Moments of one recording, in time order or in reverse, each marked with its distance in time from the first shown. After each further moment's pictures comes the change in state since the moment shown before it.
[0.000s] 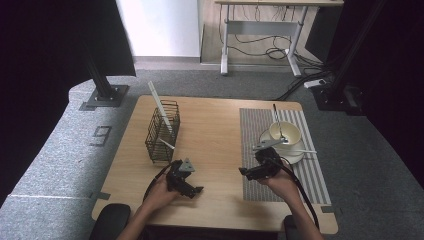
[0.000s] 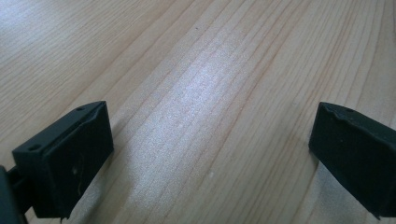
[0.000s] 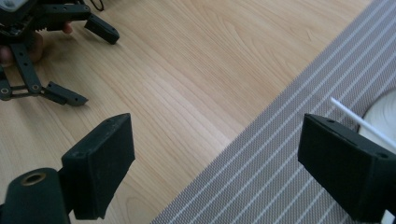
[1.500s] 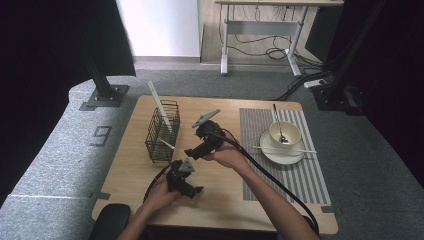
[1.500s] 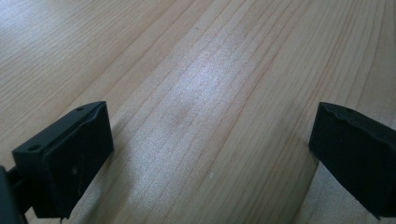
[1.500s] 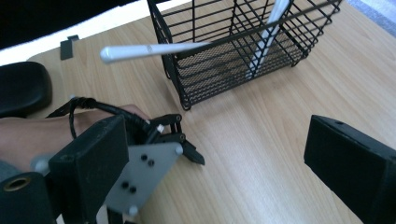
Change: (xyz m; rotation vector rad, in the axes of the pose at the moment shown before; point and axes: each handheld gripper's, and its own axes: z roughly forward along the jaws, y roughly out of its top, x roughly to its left) left arm 0.000 0.000 0.000 0.004 0.000 0.000; right arm 0.081 0.144 0.065 -0.023 0.194 -0.230
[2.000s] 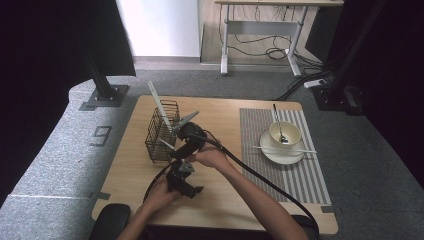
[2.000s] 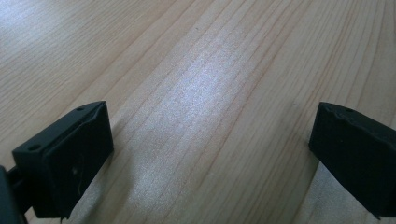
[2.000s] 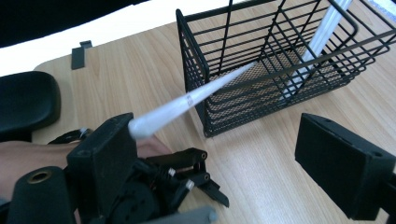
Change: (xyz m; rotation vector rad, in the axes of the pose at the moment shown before) left arm 0.000 0.000 0.000 0.001 0.002 -0.002; right arm 0.021 0.025 0.042 0.009 0.041 -0.044
